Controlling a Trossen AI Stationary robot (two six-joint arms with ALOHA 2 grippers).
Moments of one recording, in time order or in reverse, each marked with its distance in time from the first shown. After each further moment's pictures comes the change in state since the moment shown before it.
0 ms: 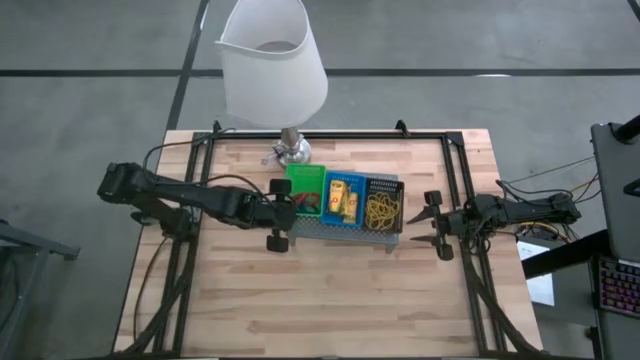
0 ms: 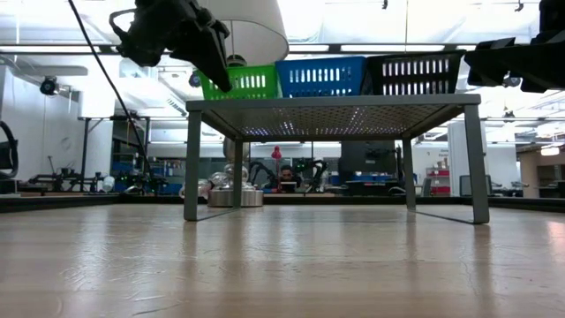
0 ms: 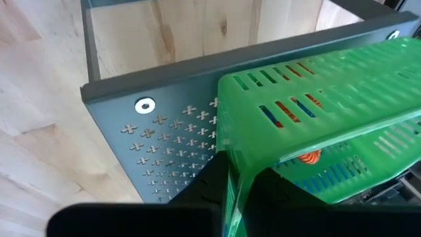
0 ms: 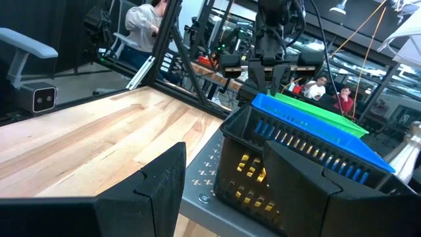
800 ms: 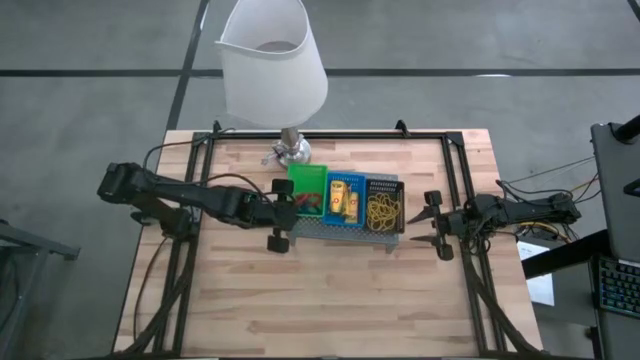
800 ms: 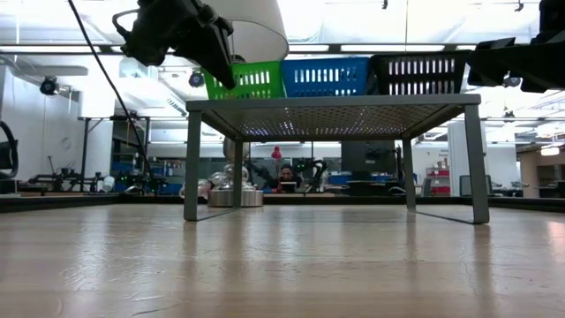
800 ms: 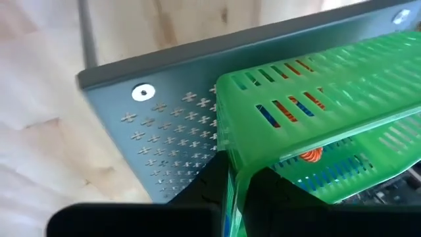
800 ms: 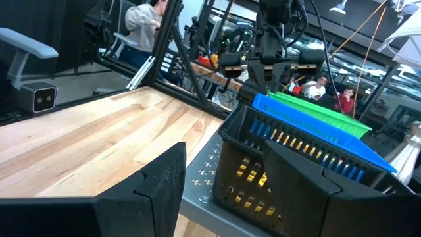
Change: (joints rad) left arm 0.001 -0.001 -0.001 0.032 0.012 0.050; right arm 0.000 0.000 0.000 0.000 0.000 0.000
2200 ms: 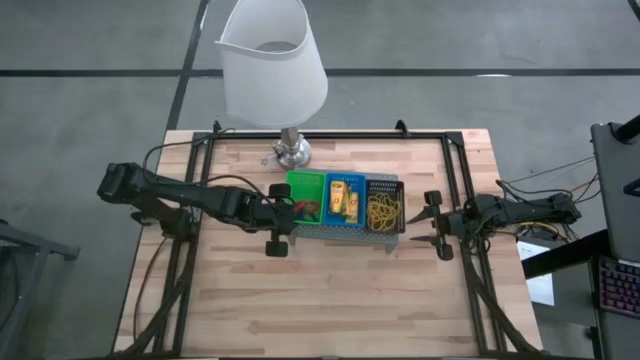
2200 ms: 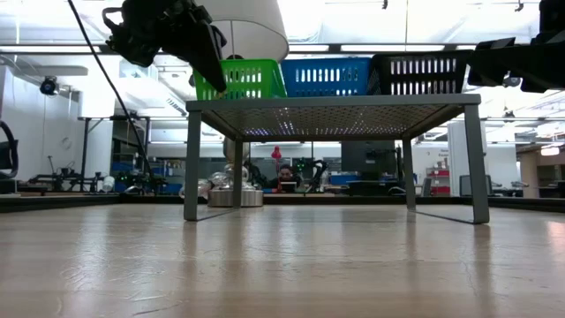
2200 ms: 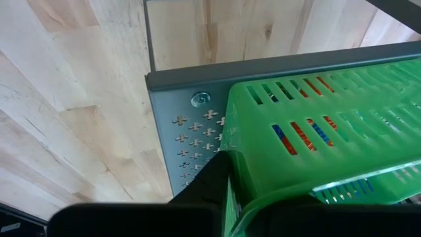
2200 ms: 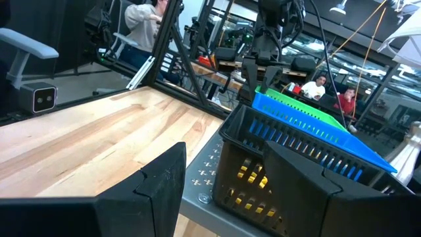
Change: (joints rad) left arm 0.000 -0.001 0.000 -0.046 0.115 -0.150; right arm 0.000 0.000 0.000 0.000 0.000 0.000
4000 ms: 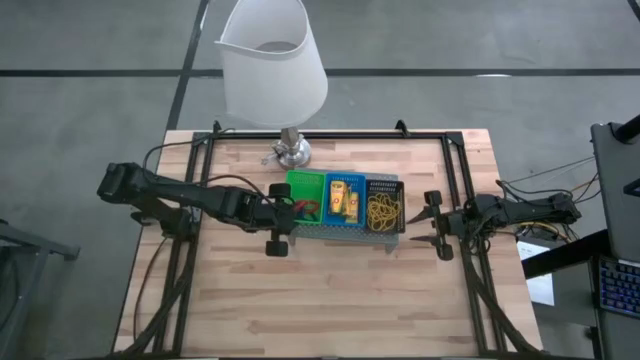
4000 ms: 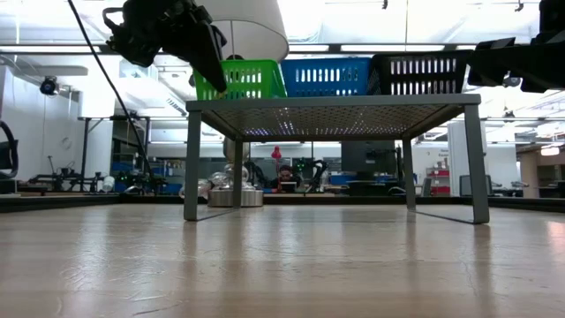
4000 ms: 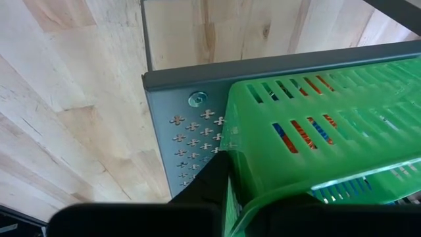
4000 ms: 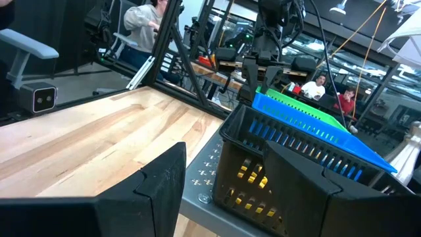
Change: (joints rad) left arm 0.000 0.000 0.000 0.001 -0.007 0.000; right arm 0.000 0.000 0.000 0.000 0.000 0.000
